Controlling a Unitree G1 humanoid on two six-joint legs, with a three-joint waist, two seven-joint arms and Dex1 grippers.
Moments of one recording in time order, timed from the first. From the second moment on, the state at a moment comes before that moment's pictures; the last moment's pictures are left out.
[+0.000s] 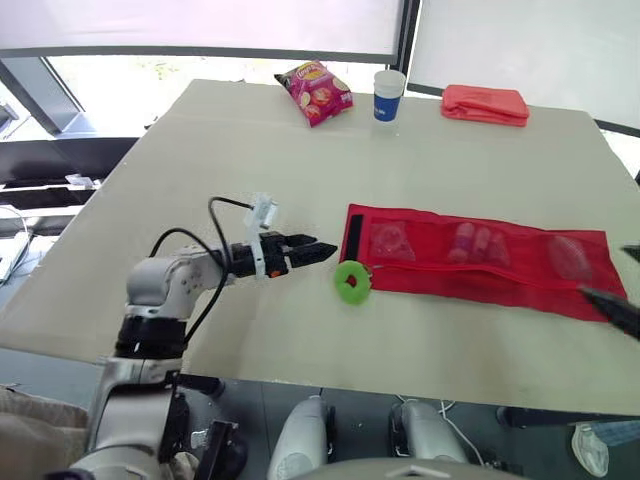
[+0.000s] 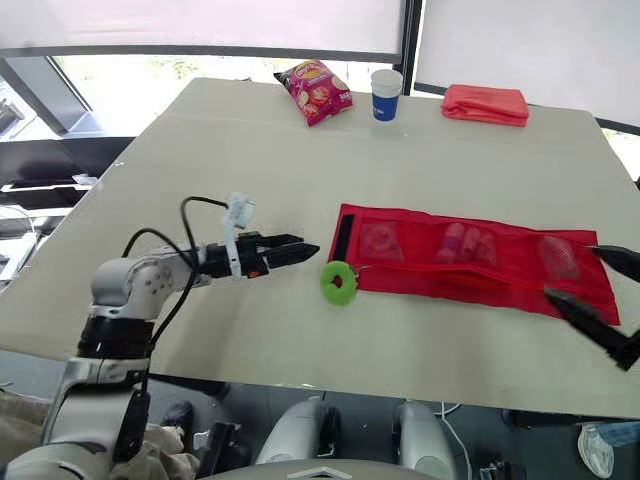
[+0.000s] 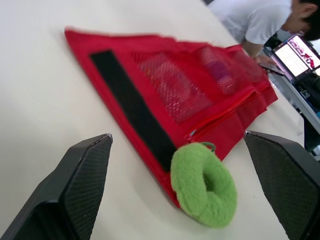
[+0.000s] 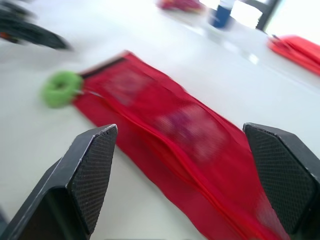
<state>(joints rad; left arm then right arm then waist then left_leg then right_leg) -0.62 0.52 0.03 0.20 -0.70 1.11 -0.77 0.37 -0.84 -1.04 -0.86 0.98 0.79 0.86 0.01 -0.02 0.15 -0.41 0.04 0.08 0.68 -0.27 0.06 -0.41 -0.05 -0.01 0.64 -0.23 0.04</state>
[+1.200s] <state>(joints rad) -0.98 0.20 0.15 0.63 -0.53 1.19 -0.48 0.48 -0.87 -0.80 -1.03 1.04 0.63 0.60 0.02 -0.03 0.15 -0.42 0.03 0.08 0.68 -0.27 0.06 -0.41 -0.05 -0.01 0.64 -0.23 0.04</state>
